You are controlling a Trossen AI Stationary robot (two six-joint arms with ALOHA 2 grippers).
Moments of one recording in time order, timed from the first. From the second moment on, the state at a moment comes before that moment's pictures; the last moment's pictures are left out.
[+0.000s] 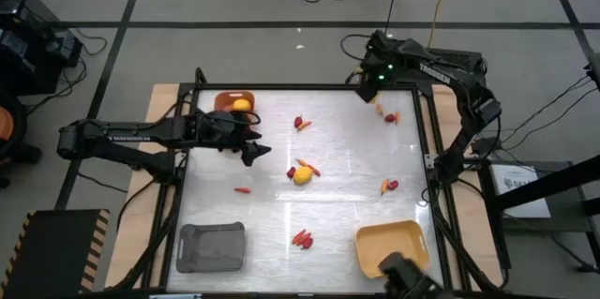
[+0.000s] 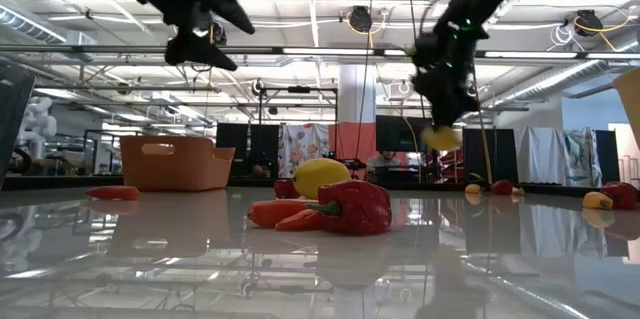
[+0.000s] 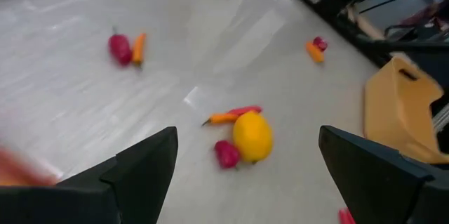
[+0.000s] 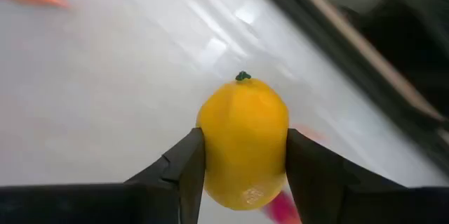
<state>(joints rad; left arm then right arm) 0.13 1.03 0.78 -0.35 -0.04 -0.60 -0.90 1.71 1.41 -0.98 -0.21 -0.06</state>
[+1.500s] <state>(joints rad) 0.13 0.77 0.78 -0.95 -0.23 -0.64 -0.35 2.48 2.13 -0.07 -0.30 0.55</state>
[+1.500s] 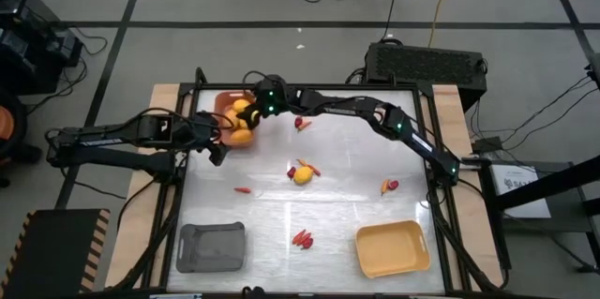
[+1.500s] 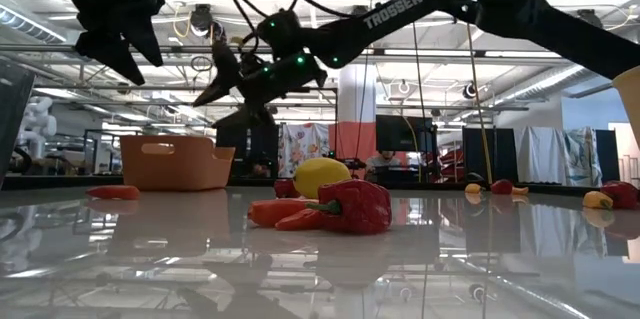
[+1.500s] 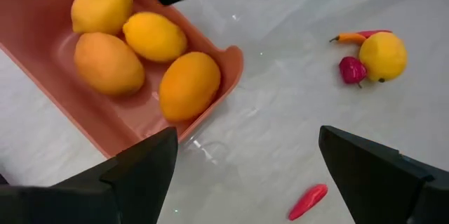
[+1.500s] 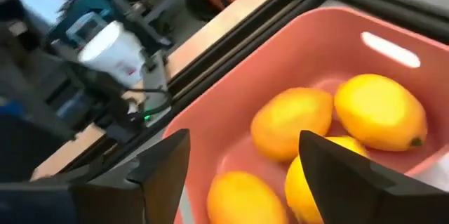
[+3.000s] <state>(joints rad) -0.06 1.67 1.08 -0.17 -0.02 -0.28 0.32 1.62 2.06 -1.57 0.35 0.43</state>
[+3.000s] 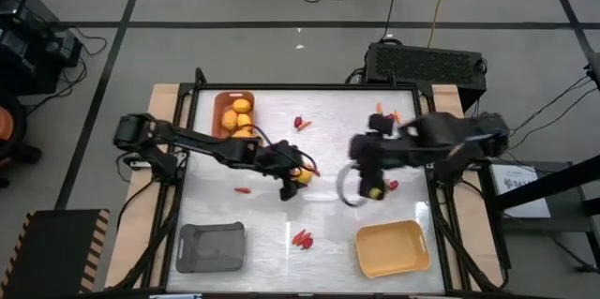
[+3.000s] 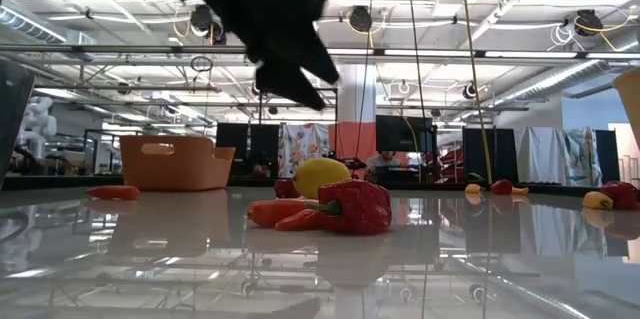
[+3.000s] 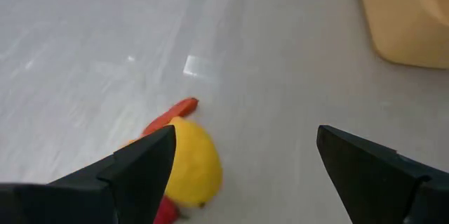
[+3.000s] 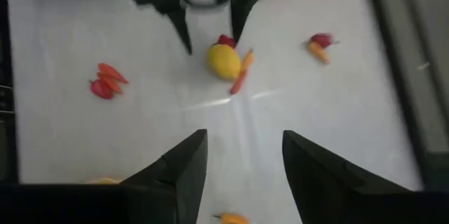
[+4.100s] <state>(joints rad) -0.06 1.97 1.30 -0.46 -0.17 -0.28 0.54 1.11 1.08 -0.42 0.42 0.45</state>
